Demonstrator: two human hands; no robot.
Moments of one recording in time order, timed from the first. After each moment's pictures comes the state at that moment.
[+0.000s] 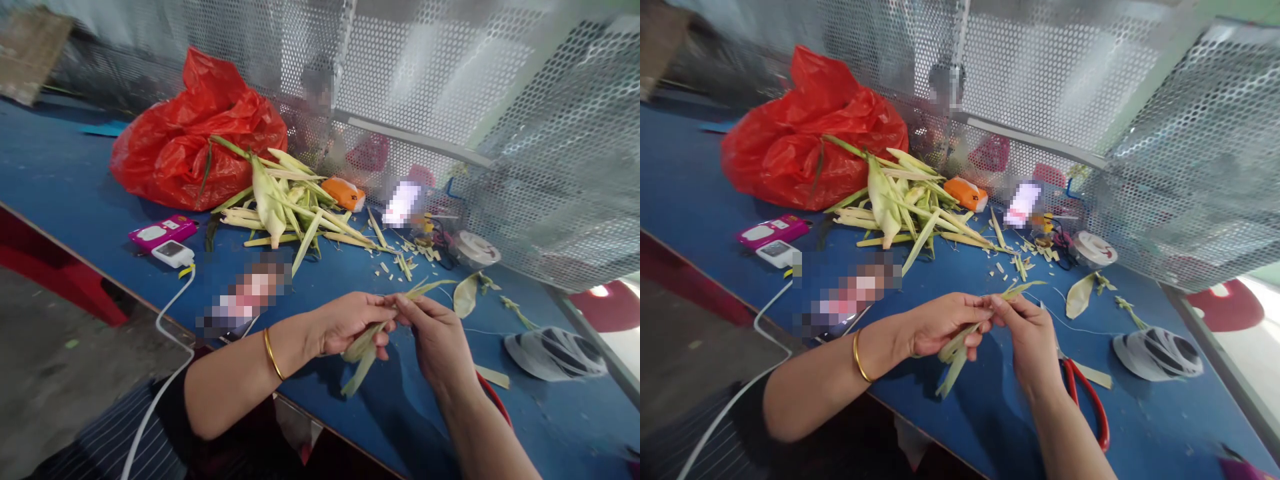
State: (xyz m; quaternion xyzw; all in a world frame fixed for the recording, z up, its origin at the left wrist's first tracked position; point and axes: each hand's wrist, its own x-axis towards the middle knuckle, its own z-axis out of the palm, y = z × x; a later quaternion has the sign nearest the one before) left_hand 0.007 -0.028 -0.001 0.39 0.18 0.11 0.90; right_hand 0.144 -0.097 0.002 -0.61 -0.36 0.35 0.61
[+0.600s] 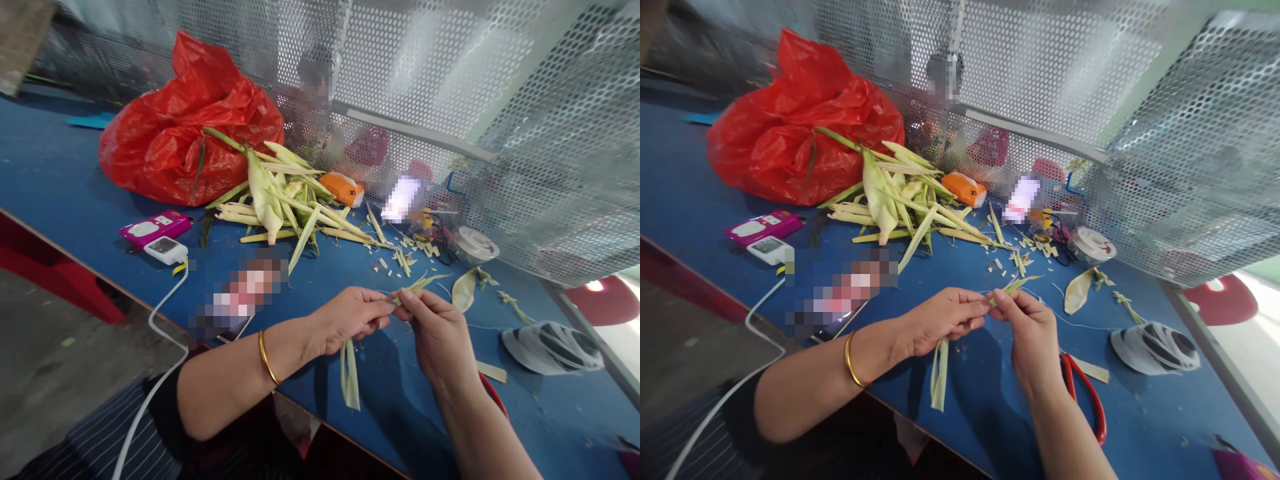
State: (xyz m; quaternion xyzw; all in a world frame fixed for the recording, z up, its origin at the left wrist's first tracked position) left_hand 0.001 -0.034 0.008 0.50 0.22 0.16 0.82; right_hand 0.142 -0.097 0.004 -0.60 -0.35 0.34 0.63
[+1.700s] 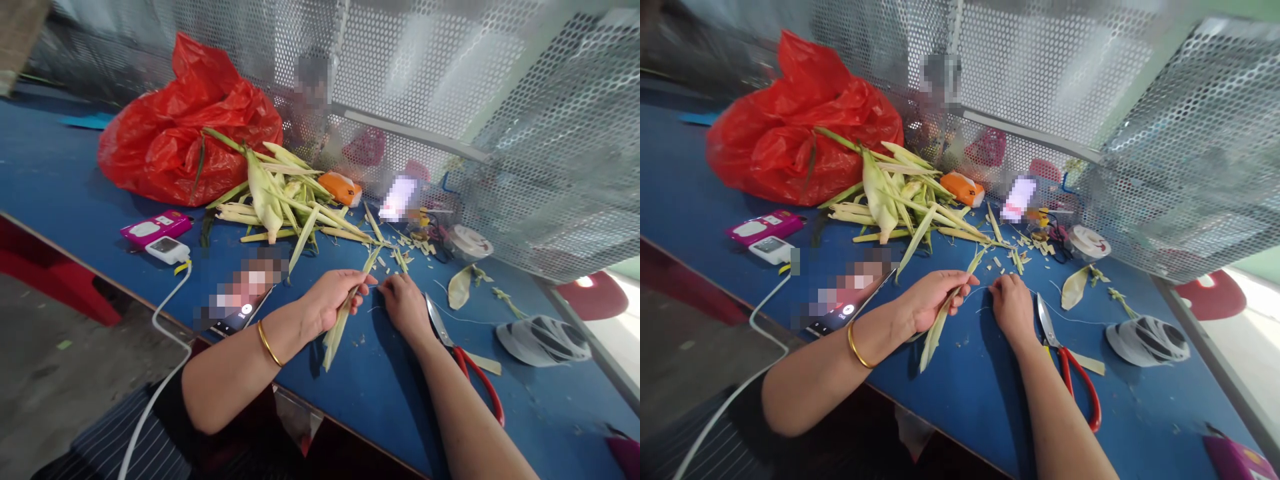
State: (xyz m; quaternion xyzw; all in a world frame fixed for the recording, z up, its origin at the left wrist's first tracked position) left_hand 0.002 -0.014 0.011 0.34 0.36 0.25 0.83; right_hand 0.185 -0.056 -0.048 -0.75 -0.59 0.02 0.30
